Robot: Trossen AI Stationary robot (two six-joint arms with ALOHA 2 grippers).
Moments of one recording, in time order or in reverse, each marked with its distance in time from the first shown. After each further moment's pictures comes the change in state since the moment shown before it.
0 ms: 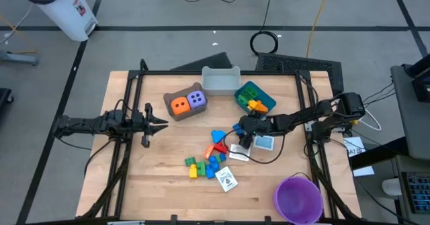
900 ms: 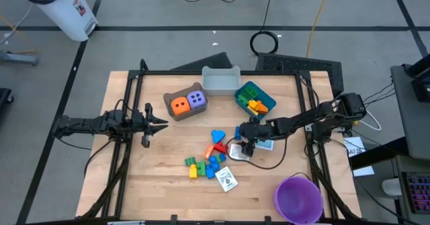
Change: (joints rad) left arm 0.000 0.000 0.000 0.000 0.000 0.000; right arm 0.065 -0.003 0.003 -0.054 -0.127 0.030
